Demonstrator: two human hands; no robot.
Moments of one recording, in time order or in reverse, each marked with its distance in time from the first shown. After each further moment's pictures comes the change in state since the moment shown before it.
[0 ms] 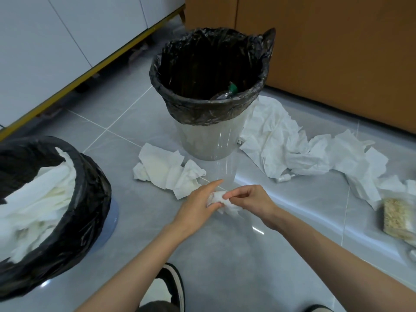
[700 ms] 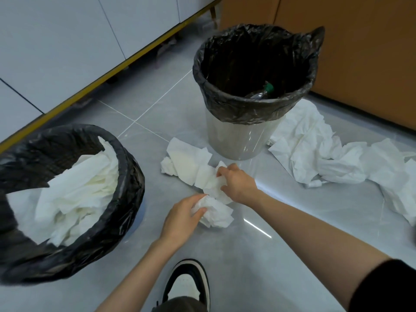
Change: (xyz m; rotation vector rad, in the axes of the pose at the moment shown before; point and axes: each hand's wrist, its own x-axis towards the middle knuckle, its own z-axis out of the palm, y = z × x) left_hand -0.057 -0.057 -0.049 0.018 0.163 -0.270; right_hand 0.083 -0.030 0.086 -1.075 -0.035 -0.199
